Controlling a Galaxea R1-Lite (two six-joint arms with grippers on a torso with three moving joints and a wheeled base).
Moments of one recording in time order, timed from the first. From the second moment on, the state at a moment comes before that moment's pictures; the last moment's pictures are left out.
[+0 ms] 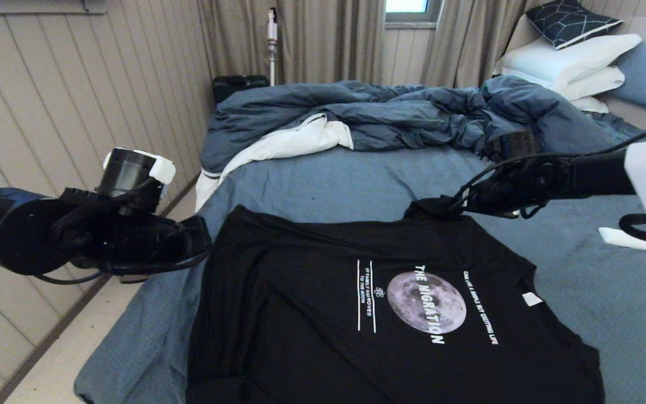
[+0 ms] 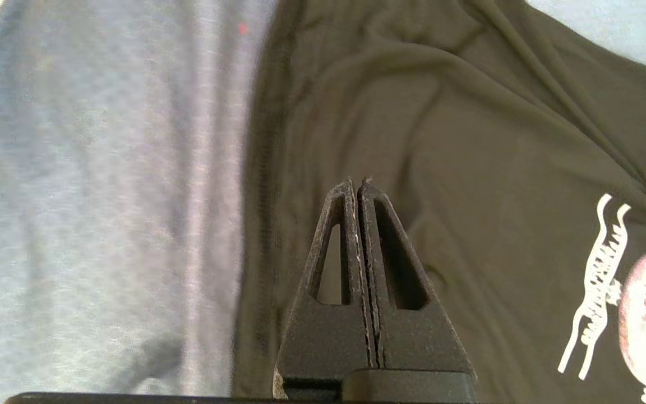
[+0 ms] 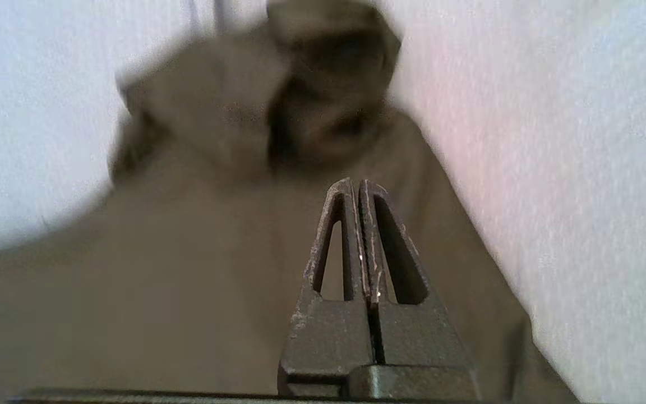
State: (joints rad) left arm -0.38 1.72 -1.04 0.05 0.11 -0.60; right arm 0.01 2.23 -1.77 0.19 -0.10 0.22
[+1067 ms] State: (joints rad) left arm -0.38 1.72 -1.04 0.05 0.12 -0.59; right arm 0.01 2.21 -1.77 0.19 -0.10 0.21
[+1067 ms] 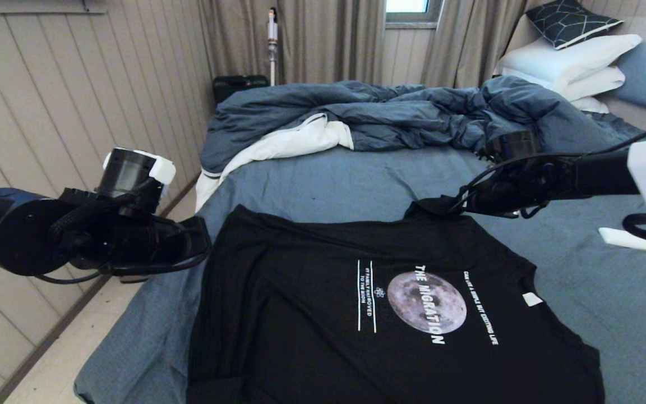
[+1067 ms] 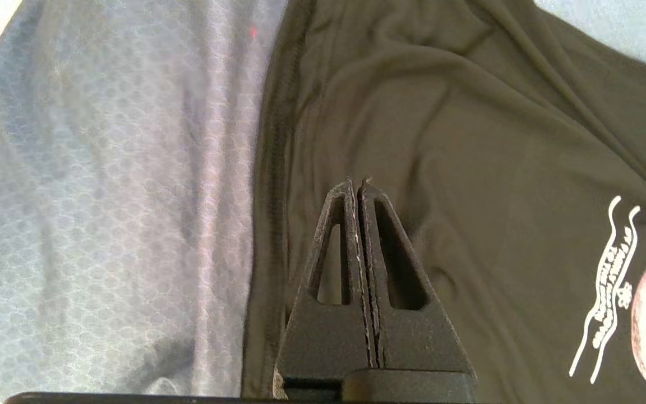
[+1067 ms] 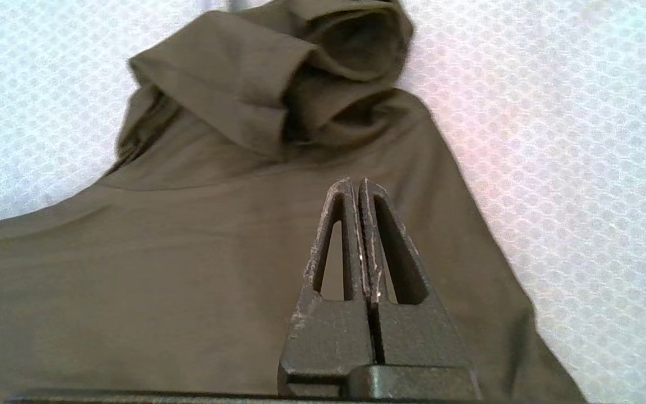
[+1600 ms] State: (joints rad) left arm -0.38 1.71 -1.05 0.06 0.12 -0.59; right arm 0.02 2.21 -1.77 0.19 -0.11 0.21
